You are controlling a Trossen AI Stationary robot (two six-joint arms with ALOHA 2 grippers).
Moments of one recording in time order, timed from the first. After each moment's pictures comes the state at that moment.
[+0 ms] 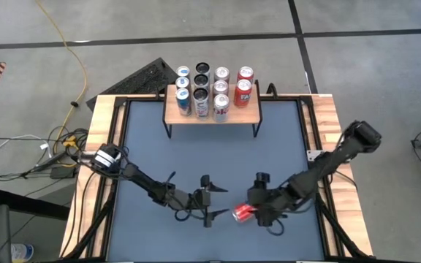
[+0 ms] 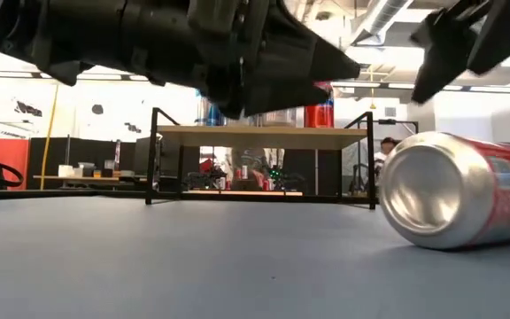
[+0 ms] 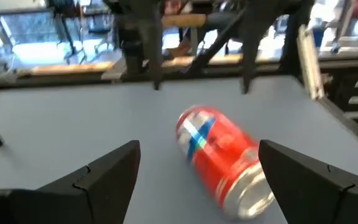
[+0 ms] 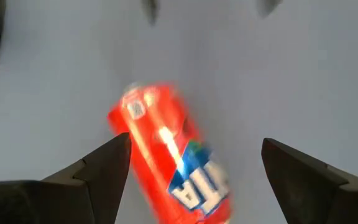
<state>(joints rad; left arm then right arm) -0.43 2.03 0.92 1.06 -0.51 0.03 0.63 1.50 1.07 -0.64 0.38 0.56</state>
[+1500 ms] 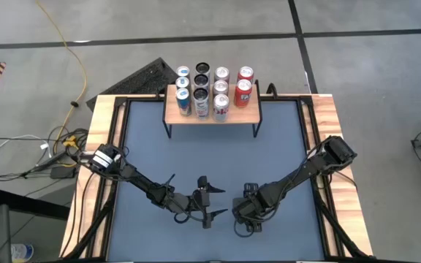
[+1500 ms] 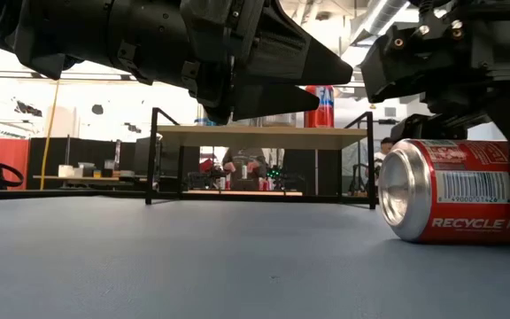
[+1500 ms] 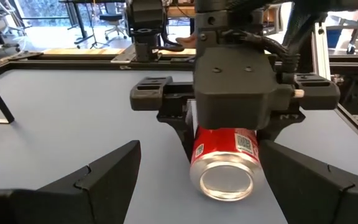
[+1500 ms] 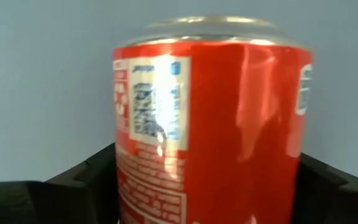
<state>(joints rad) -0.46 2.02 0.92 1.00 -0.58 -0.05 0.51 1.87 1.18 -0.65 0.03 0.53</state>
